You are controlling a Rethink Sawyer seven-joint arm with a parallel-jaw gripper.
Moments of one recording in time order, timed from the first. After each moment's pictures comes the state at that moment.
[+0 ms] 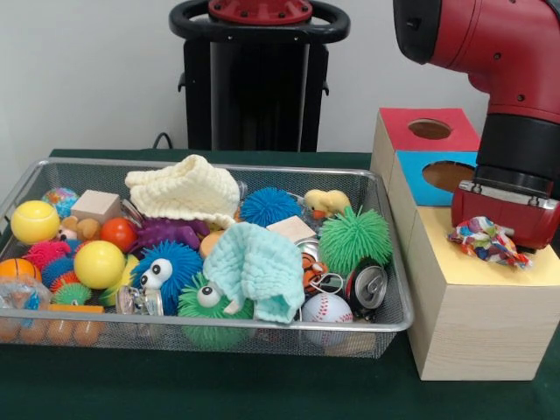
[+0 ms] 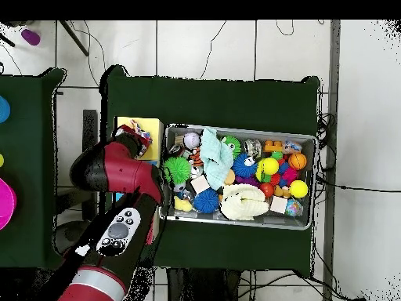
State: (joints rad) arm 0.42 -0.24 -0.45 1.39 0.53 0.07 2.27
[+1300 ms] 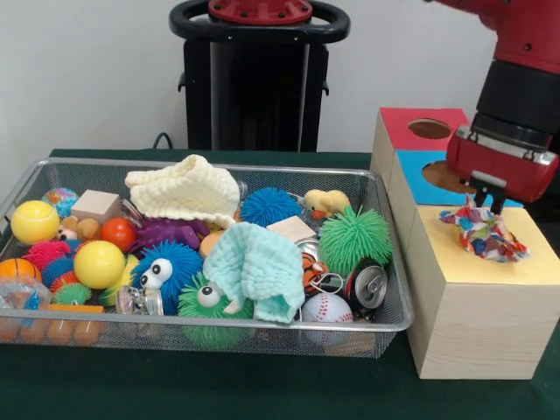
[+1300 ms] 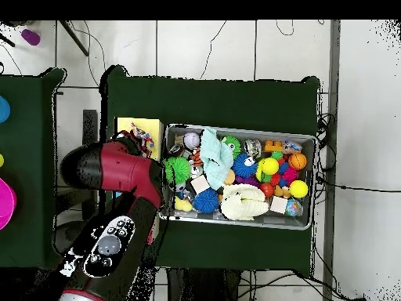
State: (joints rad) arm 0.43 -0.32 -0.53 1.37 0.51 0.42 2.27
